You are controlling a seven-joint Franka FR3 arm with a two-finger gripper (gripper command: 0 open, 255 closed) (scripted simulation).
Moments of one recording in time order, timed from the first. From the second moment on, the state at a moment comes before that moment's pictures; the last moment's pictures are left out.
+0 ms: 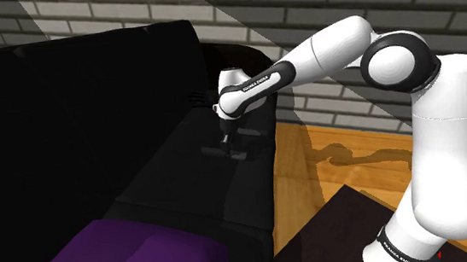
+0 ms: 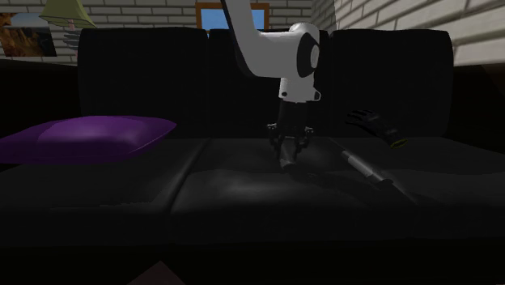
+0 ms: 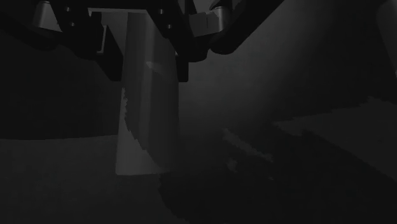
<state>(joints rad) 0.13 0.38 0.08 -1.85 0.06 2.19 -0.43</state>
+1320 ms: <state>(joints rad) 0.13 0.27 0.08 -1.73 0.06 1.97 -0.41</state>
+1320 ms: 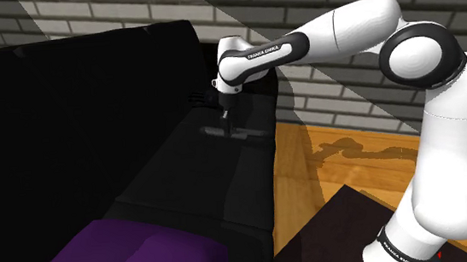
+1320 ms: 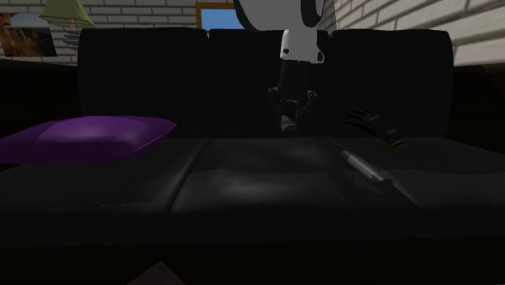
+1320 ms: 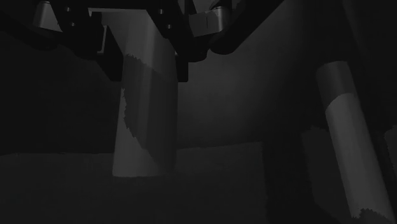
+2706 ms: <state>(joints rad) 0.18 0.12 0.12 -1.73 0.07 1.82 -0.32</state>
